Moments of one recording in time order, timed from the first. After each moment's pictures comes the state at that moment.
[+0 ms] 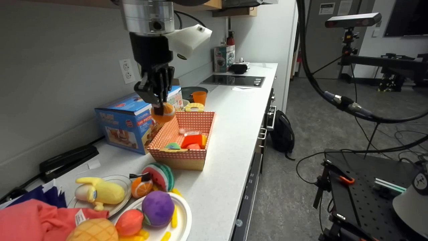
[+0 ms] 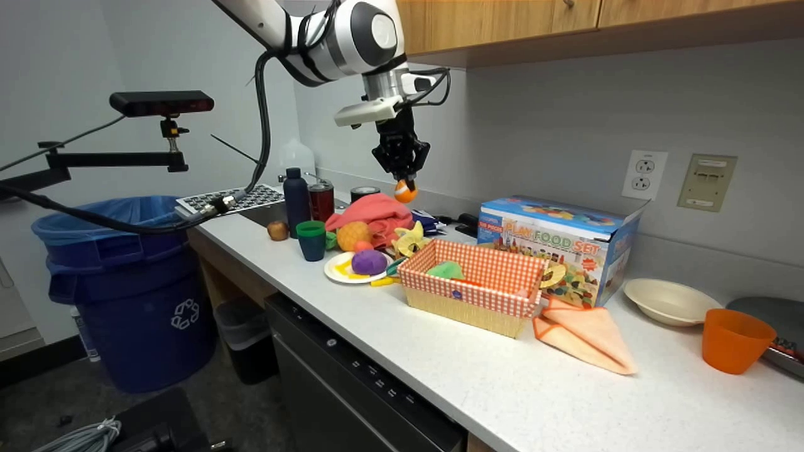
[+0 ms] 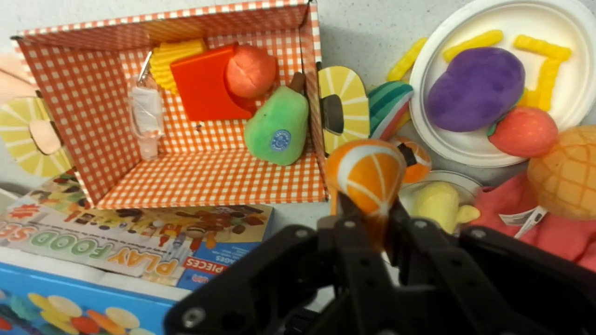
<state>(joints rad) 0.21 0.26 0.07 -1.70 -0.19 2.10 0.18</state>
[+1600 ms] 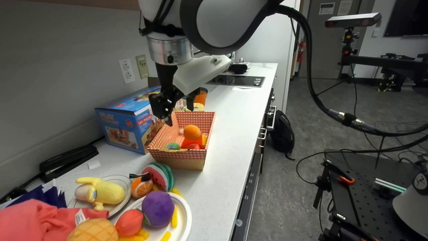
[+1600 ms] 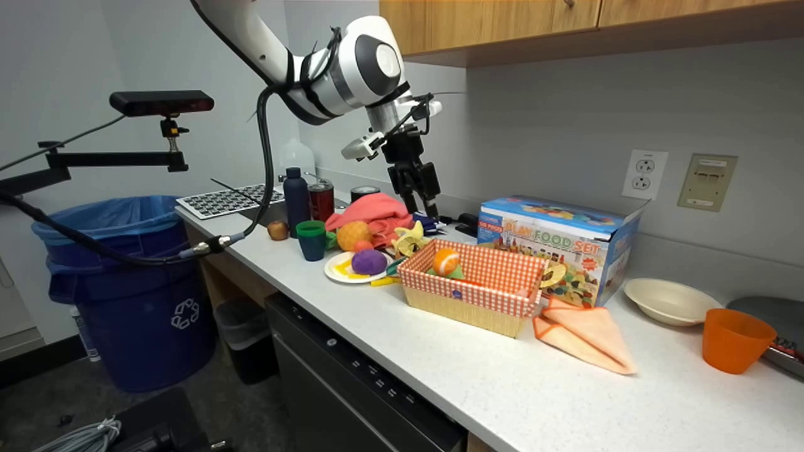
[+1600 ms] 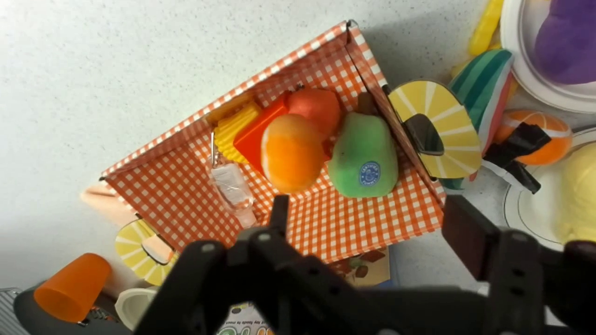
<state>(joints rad) 0.21 0.24 0.03 -1.87 -0.36 2.22 0.69</state>
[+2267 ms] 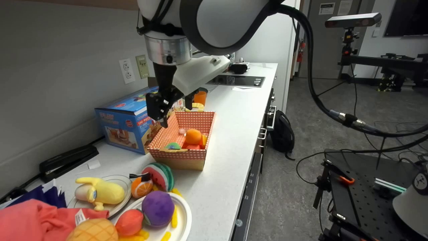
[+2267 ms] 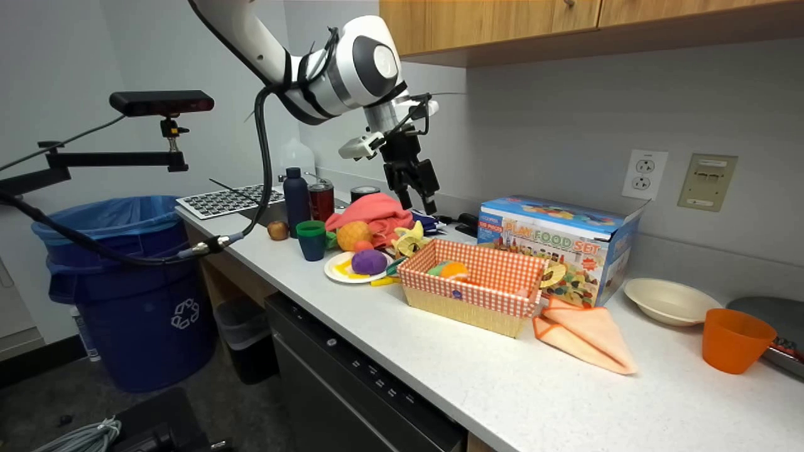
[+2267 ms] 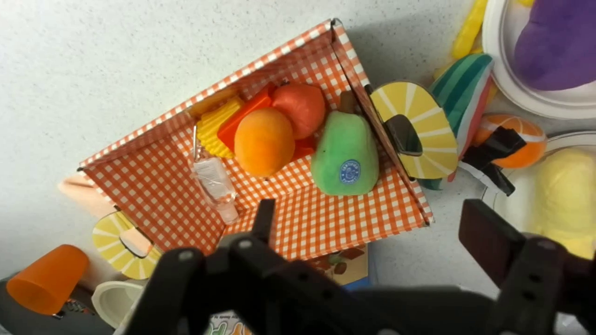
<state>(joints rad) 0.21 0.23 0.04 -1.88 -0.35 2.25 0.65</state>
